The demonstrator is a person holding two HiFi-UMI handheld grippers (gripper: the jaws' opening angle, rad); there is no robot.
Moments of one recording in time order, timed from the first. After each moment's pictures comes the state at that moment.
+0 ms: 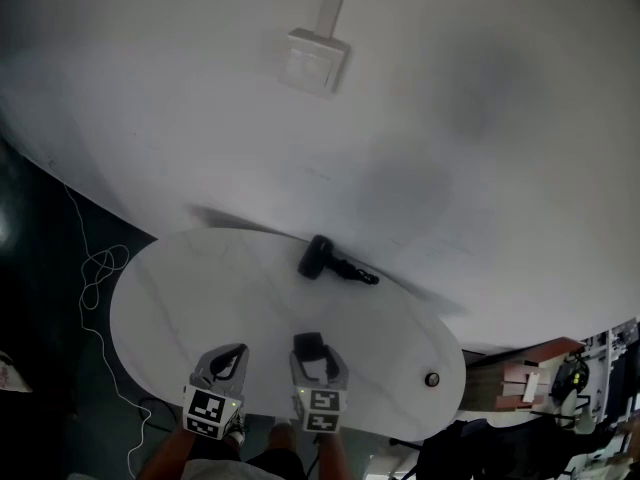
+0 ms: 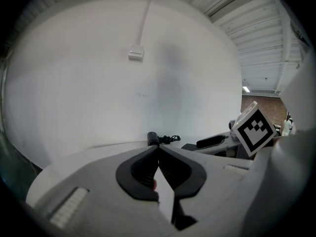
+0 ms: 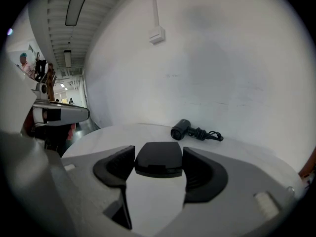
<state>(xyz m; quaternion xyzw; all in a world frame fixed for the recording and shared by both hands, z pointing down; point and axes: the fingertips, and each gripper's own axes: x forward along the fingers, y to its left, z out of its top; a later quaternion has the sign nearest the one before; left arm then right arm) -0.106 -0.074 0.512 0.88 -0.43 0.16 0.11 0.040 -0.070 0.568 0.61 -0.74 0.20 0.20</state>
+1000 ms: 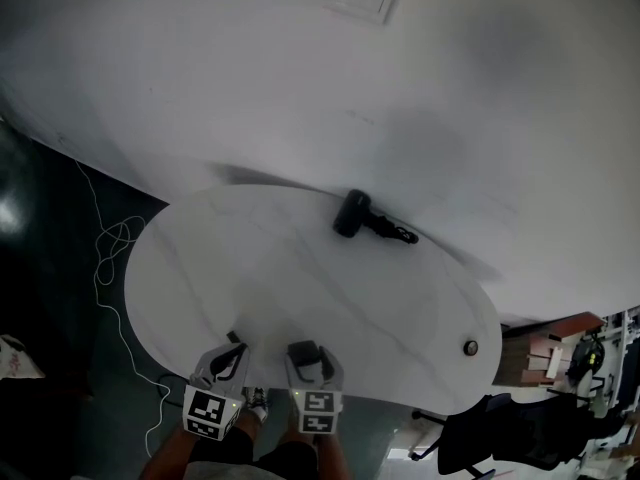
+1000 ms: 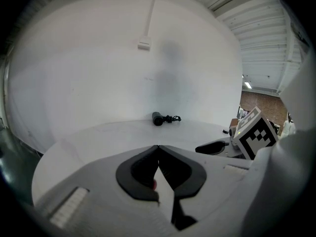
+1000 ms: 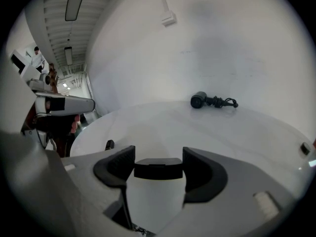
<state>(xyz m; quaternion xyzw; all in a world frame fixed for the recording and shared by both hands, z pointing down) -0.179 -0.007 0.590 0.87 -0.43 0.20 0.15 -0.051 0.009 0.664 0.57 -0.74 0.26 0.22</state>
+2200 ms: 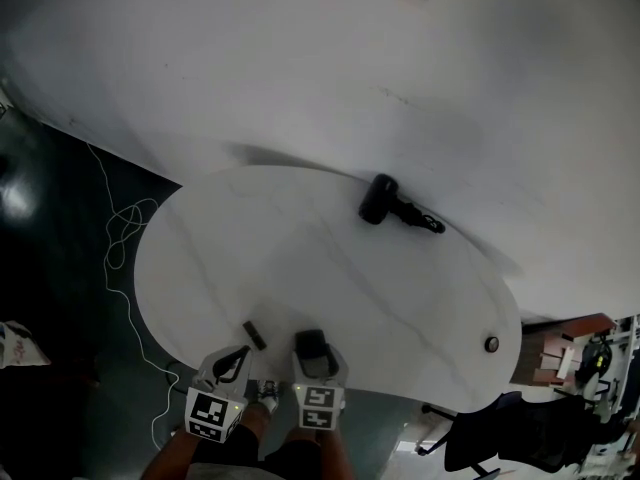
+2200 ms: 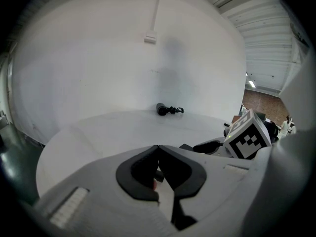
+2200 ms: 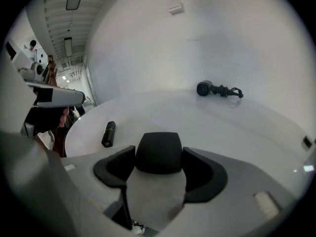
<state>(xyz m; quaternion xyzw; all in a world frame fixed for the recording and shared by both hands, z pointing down) -0.215 0.020 0.627 0.86 -0.44 0.21 0.17 -0.080 0.026 0.713 0.57 -0.73 0.26 0.26</state>
